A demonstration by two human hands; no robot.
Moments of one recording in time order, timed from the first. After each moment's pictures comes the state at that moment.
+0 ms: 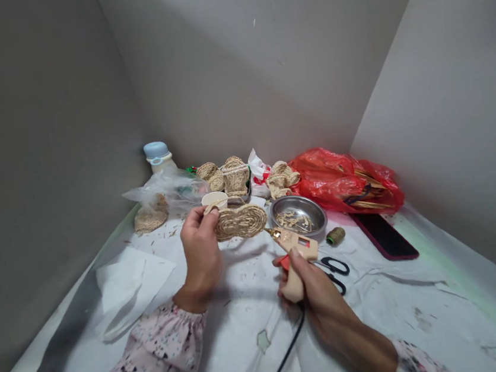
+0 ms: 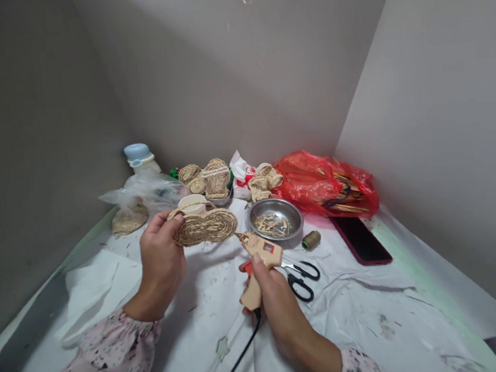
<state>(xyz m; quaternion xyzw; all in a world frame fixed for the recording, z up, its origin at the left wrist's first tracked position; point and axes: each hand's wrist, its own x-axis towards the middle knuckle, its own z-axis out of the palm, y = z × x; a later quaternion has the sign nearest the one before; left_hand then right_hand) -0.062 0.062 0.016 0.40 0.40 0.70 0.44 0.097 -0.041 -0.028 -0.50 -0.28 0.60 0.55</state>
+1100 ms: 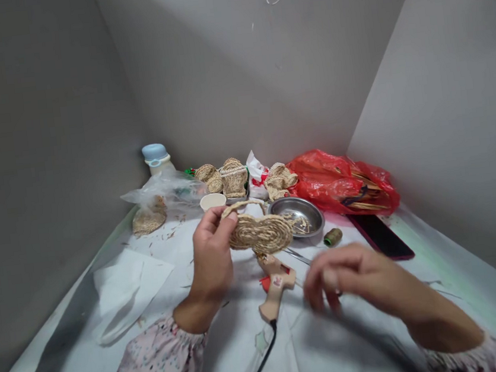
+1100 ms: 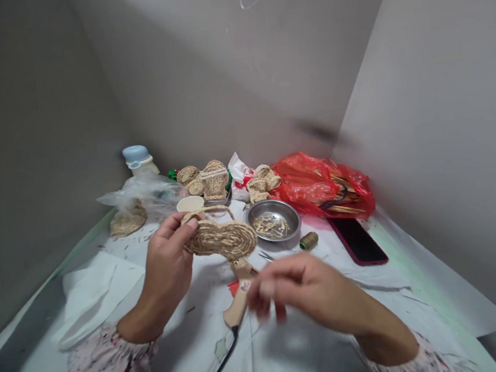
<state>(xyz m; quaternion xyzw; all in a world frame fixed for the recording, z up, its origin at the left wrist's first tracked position) -0.043 0.031 0.037 0.43 0.34 0.65 0.52 0.170 -0.055 0.067 -0.42 -0.66 0.55 0.30</state>
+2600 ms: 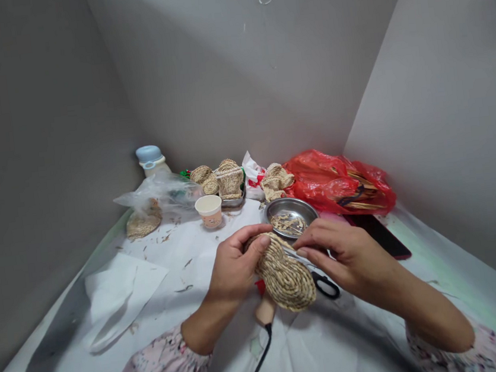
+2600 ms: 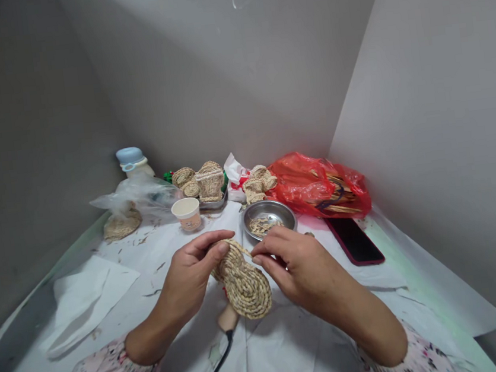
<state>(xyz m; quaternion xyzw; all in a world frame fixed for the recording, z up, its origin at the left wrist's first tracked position) -0.023 0.008 0.039 0.54 0.40 0.50 0.55 0.172 -0.037 0.065 -0.46 -0.82 0.11 0.32</state>
